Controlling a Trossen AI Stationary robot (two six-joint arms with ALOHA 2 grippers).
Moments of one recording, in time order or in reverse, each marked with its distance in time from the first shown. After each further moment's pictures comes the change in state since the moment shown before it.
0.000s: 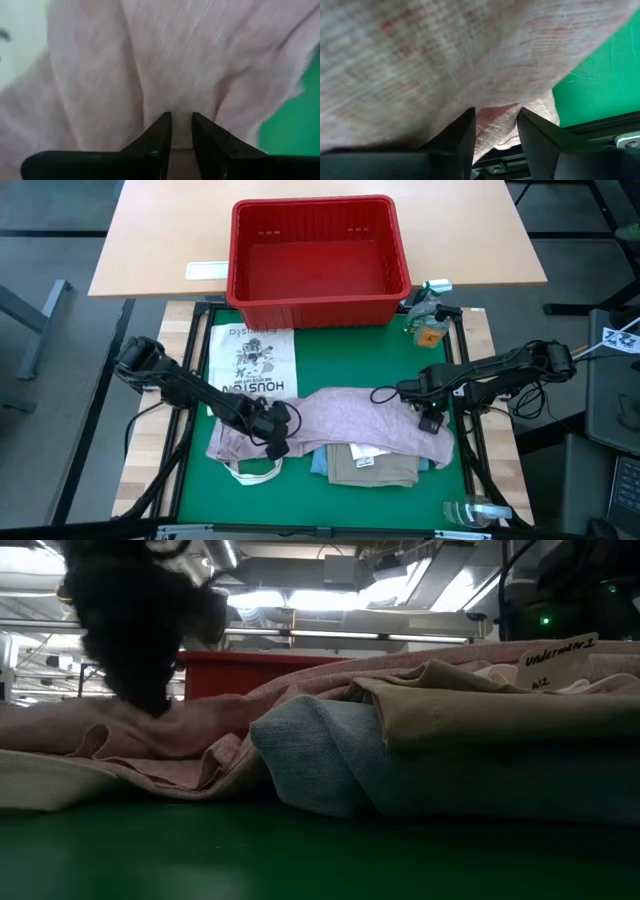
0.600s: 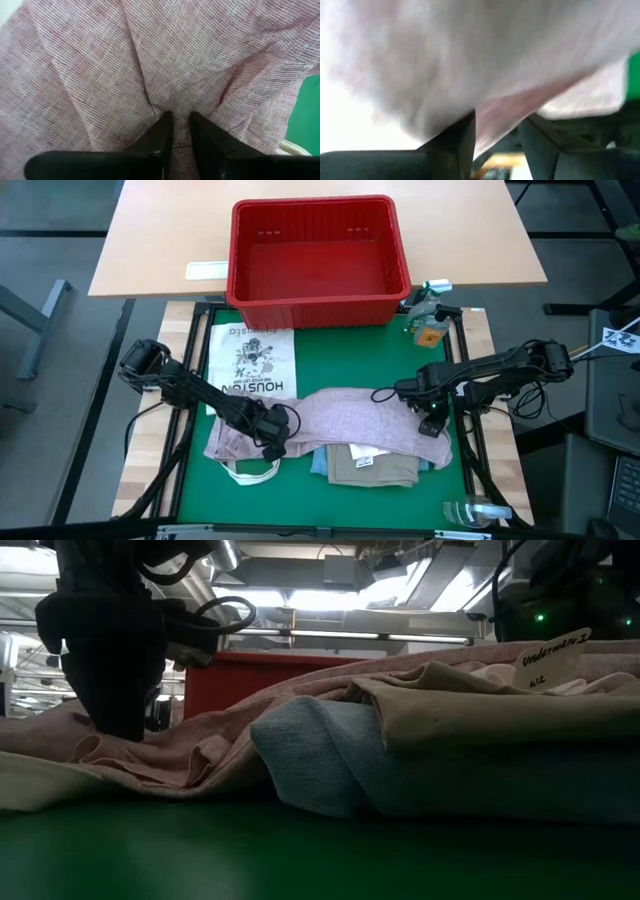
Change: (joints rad) left arm 0.001 0.059 0.000 -0.065 0.096 -0.003; right arm 0.001 0.026 0.042 -0.059 -0.226 0.016
